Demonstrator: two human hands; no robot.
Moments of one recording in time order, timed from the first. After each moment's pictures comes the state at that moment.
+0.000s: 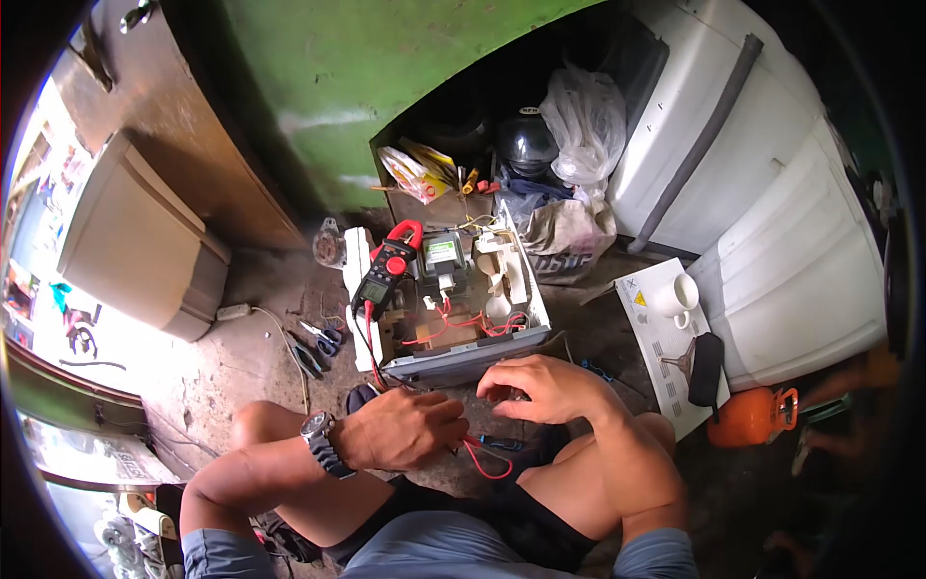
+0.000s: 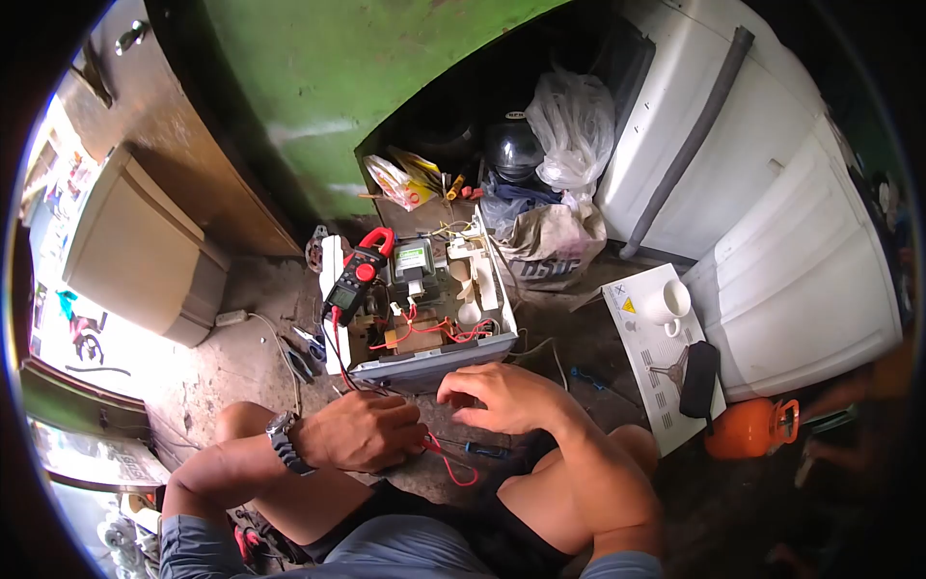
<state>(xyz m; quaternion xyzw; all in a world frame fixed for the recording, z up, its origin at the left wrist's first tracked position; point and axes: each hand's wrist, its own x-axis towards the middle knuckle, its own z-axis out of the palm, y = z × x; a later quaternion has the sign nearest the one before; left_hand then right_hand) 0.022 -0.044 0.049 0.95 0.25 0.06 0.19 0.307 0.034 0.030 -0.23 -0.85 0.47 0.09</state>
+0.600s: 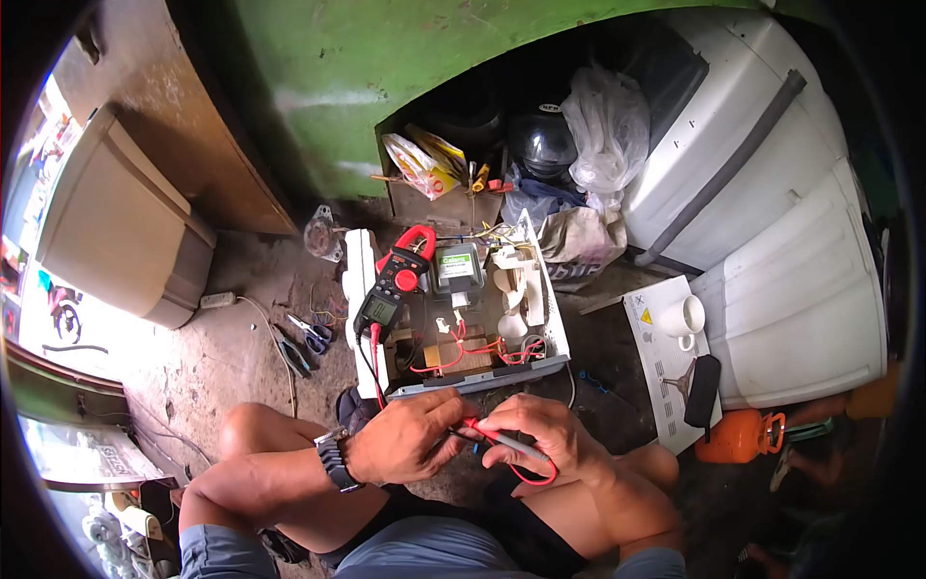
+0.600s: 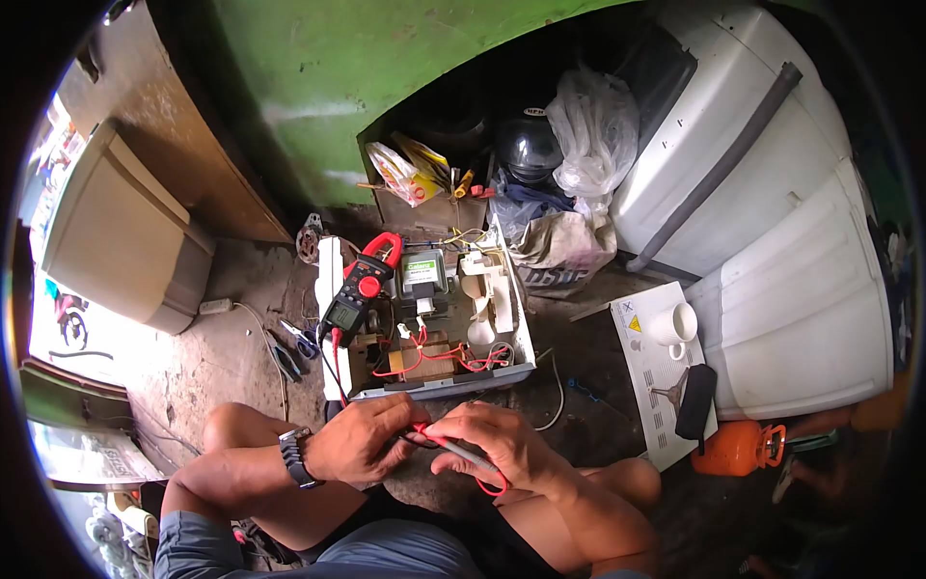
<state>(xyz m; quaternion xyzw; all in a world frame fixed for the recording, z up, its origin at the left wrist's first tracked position) 0.010 -0.024 0.023 0.81 0.36 0.27 0.37 0.278 0.008 0.029 -0.21 -0.81 0.44 0.34</state>
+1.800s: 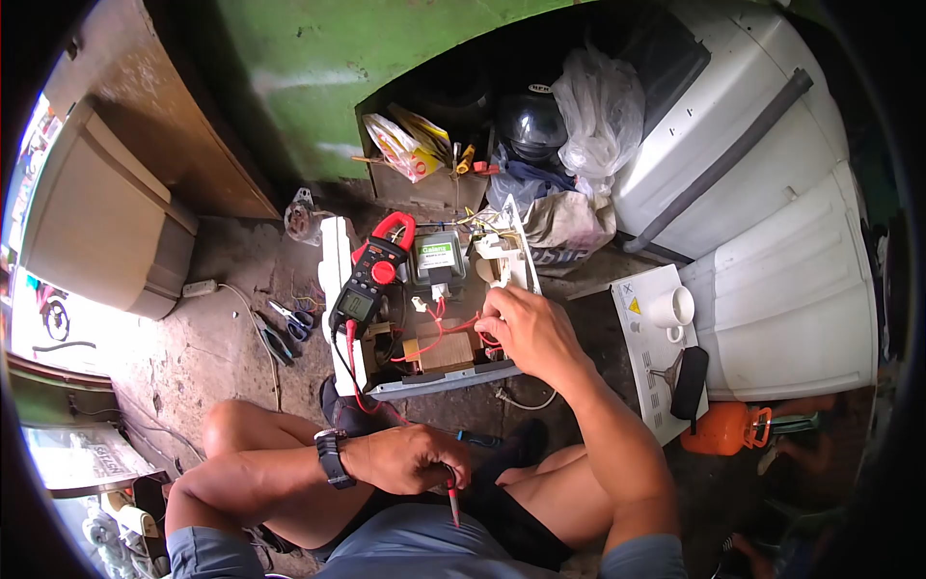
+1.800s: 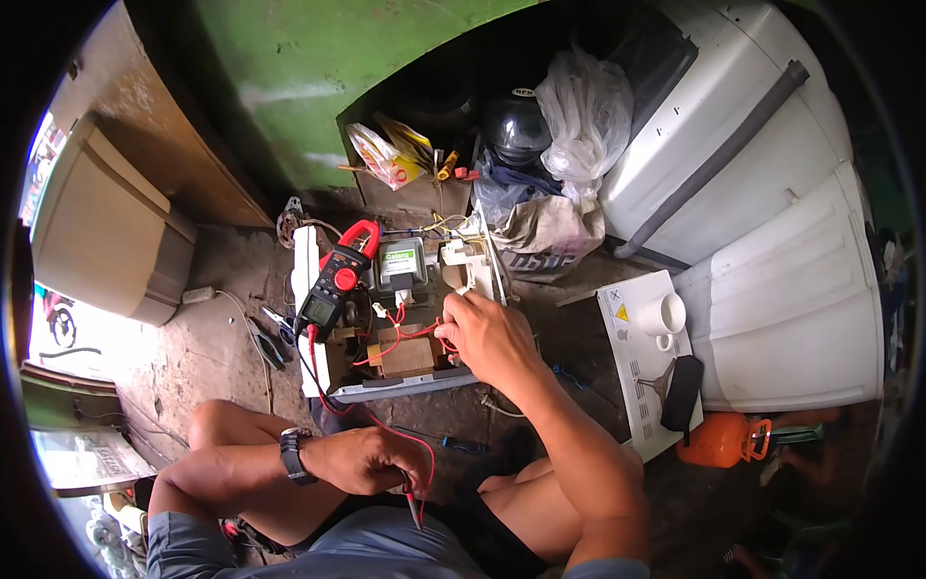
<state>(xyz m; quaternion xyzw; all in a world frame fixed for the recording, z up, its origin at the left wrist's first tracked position) 0.025 -0.021 -0.004 0.70 0.17 0.17 0.68 0.264 0.113 0.010 -0.44 -0.85 0.23 0.18</state>
